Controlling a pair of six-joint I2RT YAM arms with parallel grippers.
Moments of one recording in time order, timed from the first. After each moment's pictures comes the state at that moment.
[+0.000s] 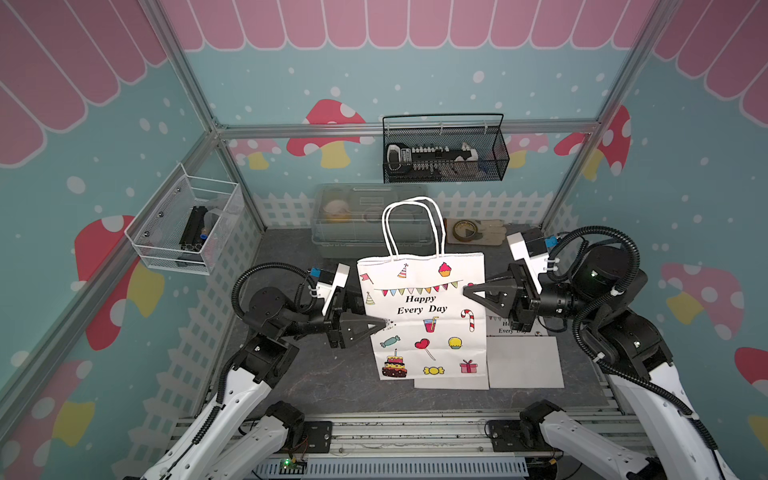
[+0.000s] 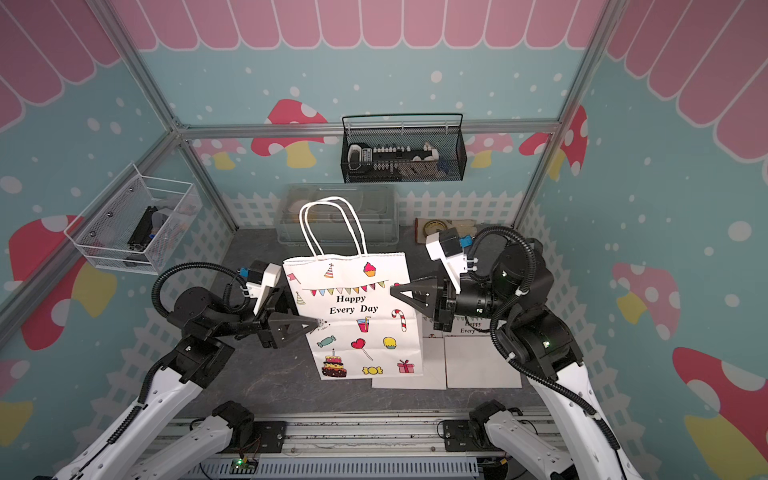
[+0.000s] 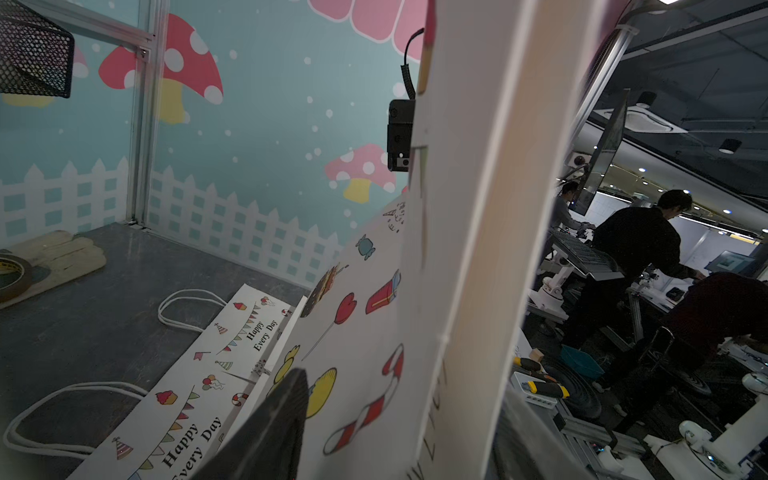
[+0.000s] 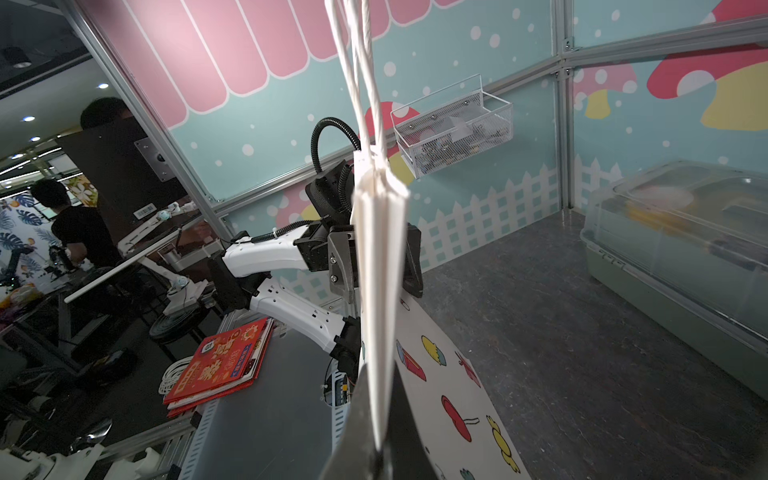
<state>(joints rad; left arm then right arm) -0.43 0.79 0.79 0.23 1.09 -0.54 0.43 0.92 1.37 -0.50 -1.00 0.28</state>
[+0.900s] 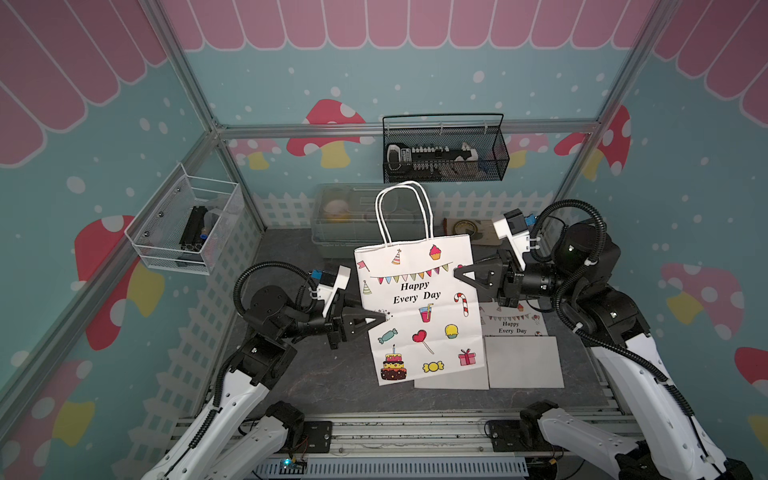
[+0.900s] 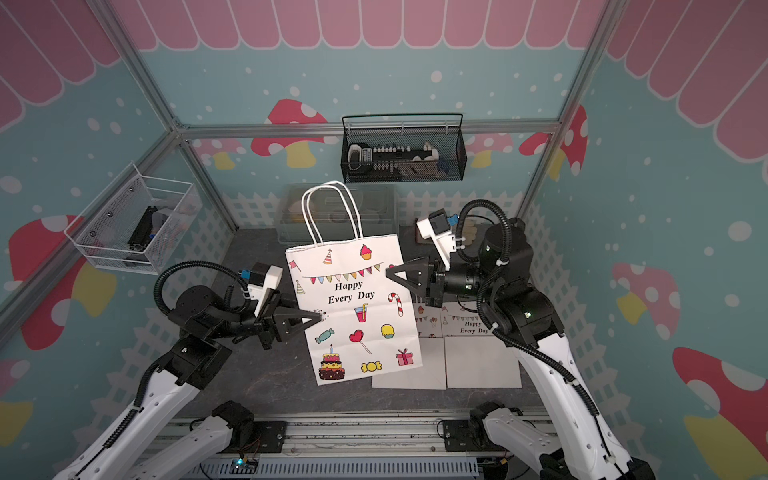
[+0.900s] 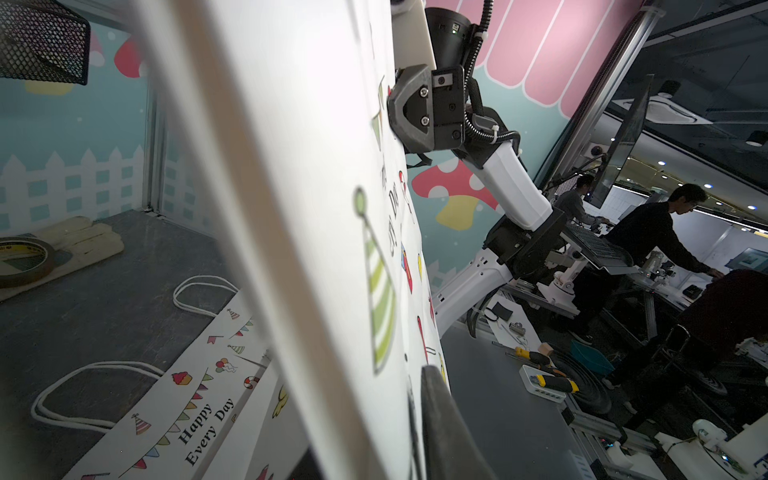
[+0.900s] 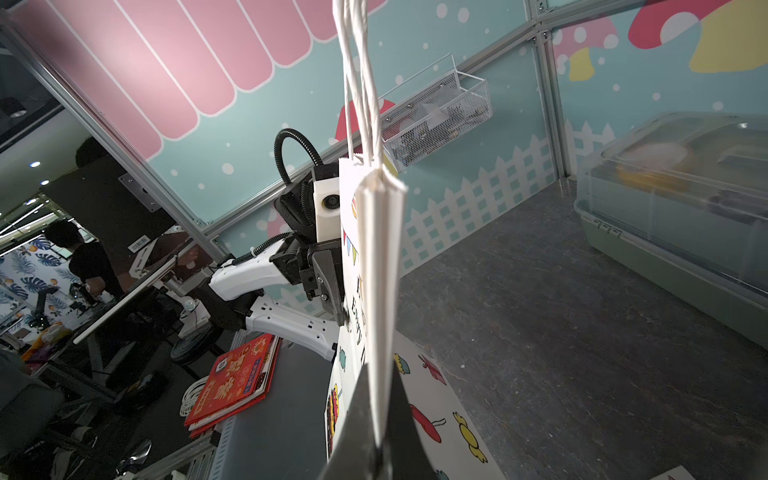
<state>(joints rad) -0.43 0.79 0.80 0.12 1.06 -0.46 0.39 1.02 1.41 -0.50 -0.99 0.36</state>
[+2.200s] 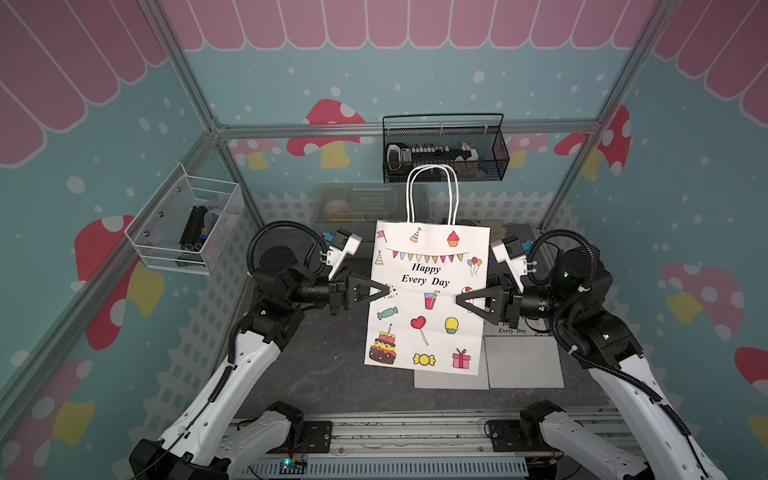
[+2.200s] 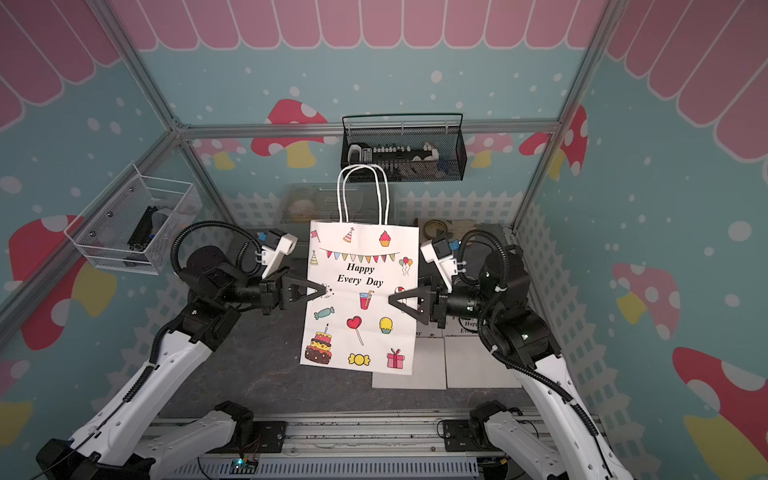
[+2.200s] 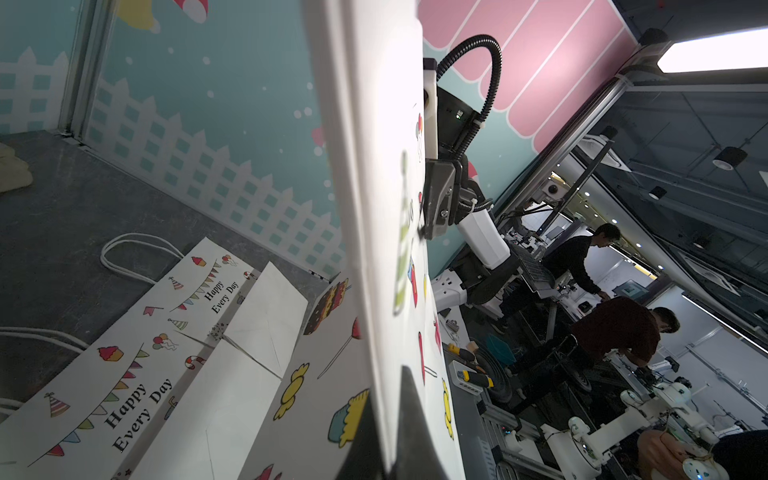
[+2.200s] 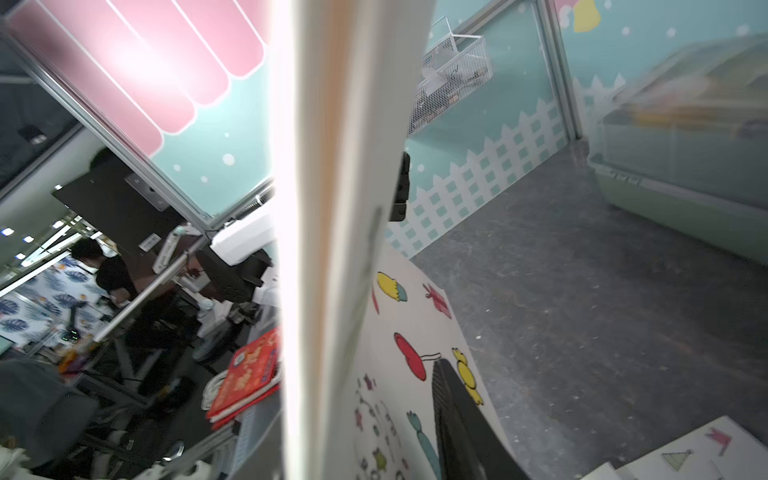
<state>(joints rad) -0.34 1.04 1.03 0.09 1.28 -0.69 0.38 0.88 1.17 -0.41 -1.02 0.43</state>
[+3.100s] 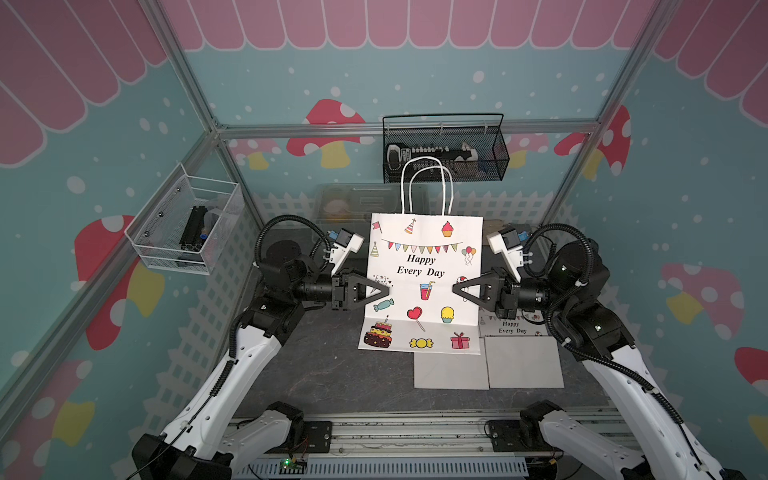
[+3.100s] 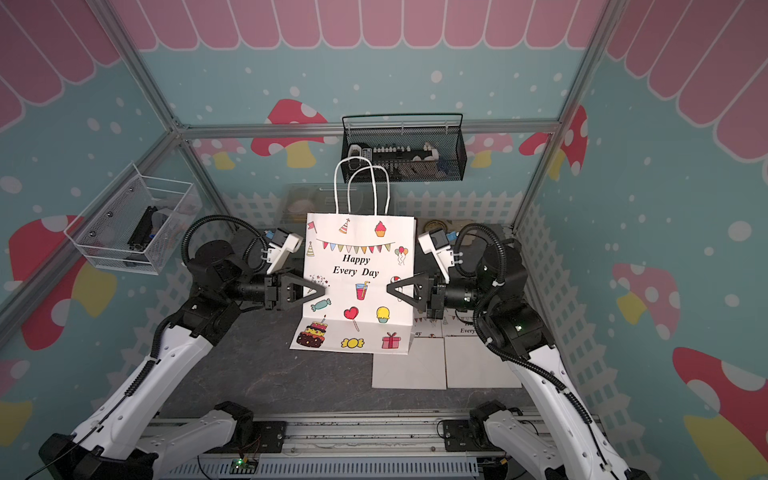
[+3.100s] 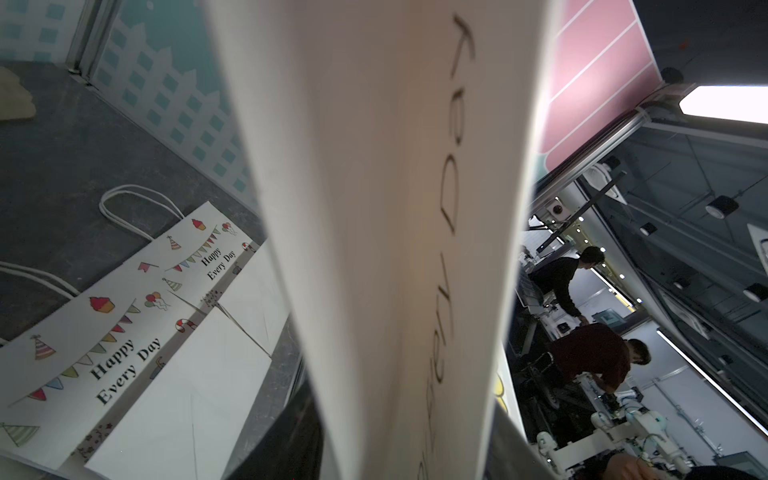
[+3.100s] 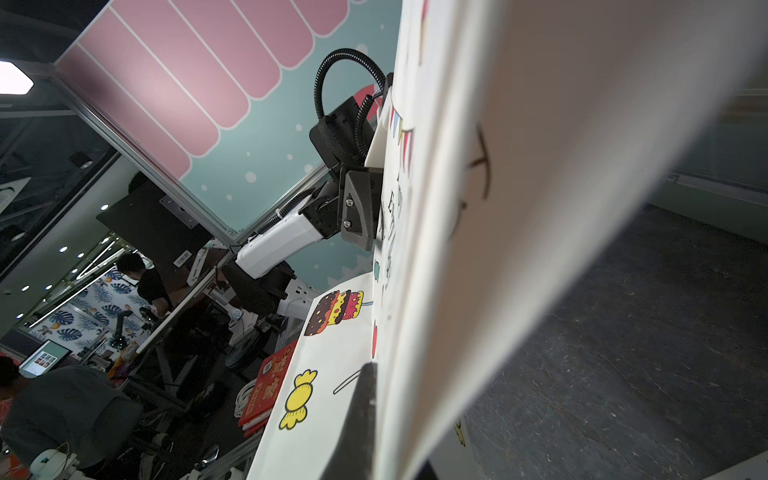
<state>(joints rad) -0.33 1.06 1.07 -0.04 1.28 -0.70 0.38 0.94 1.19 -0.29 -1.06 0.58</state>
